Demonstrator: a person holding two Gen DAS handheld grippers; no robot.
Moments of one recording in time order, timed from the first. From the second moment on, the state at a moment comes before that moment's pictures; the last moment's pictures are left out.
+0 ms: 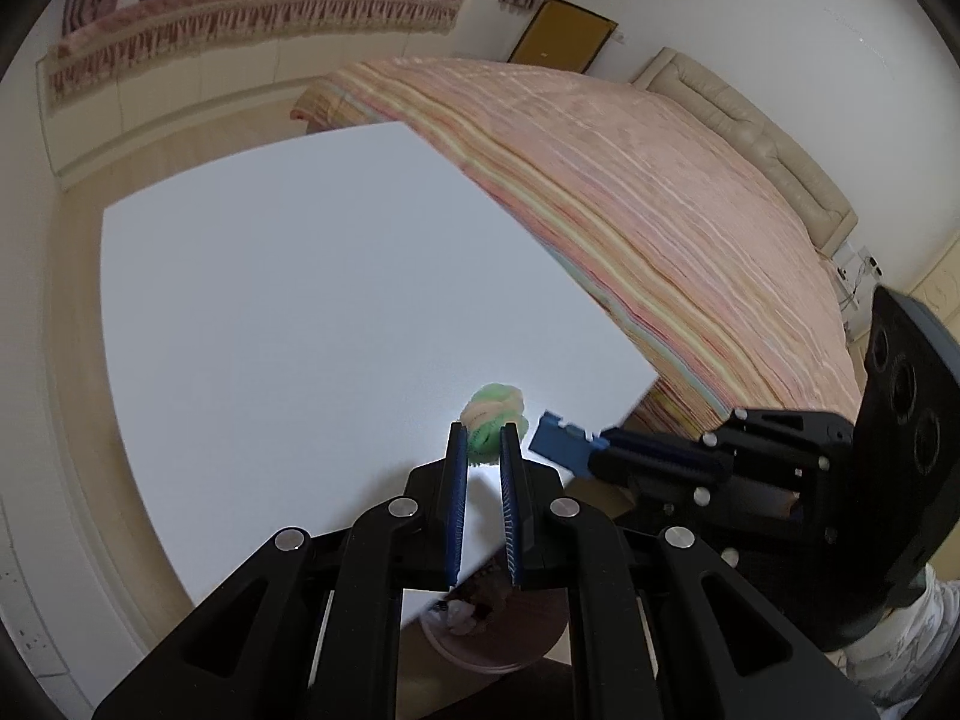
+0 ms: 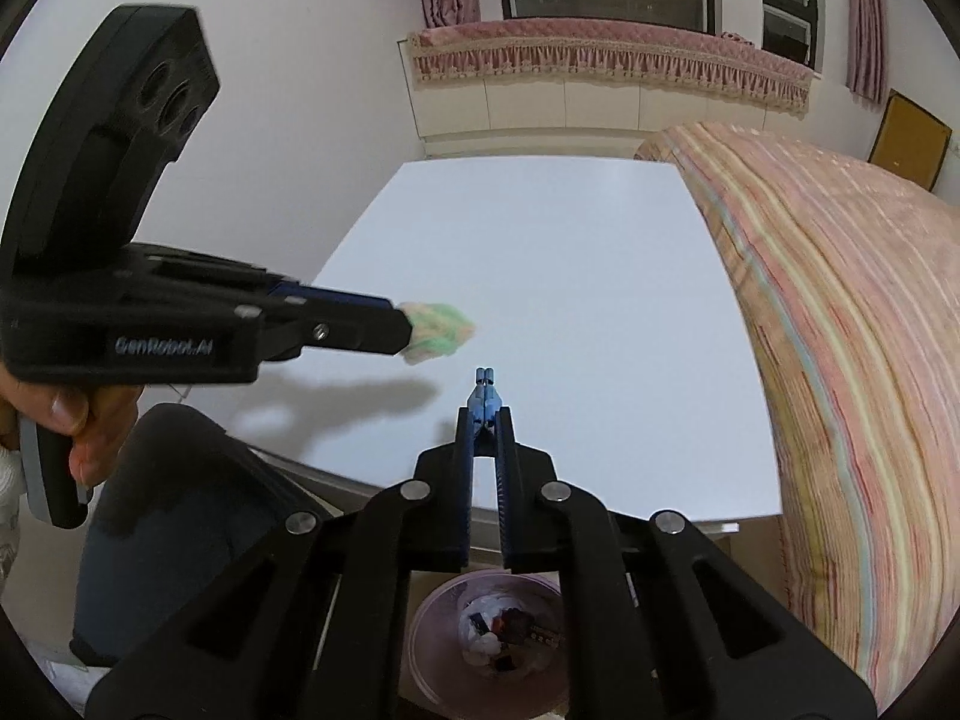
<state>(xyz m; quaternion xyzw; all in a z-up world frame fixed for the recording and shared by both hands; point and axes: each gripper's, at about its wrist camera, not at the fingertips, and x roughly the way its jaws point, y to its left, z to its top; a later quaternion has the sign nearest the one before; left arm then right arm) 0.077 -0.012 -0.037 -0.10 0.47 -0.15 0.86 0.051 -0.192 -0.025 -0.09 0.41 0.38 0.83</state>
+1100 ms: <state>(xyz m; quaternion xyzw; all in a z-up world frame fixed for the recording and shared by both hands) -0.023 -0.089 -0.062 -0.04 0.48 -0.17 0.86 -0.024 -0.273 -0.038 -0.09 0.46 0.37 0.80</state>
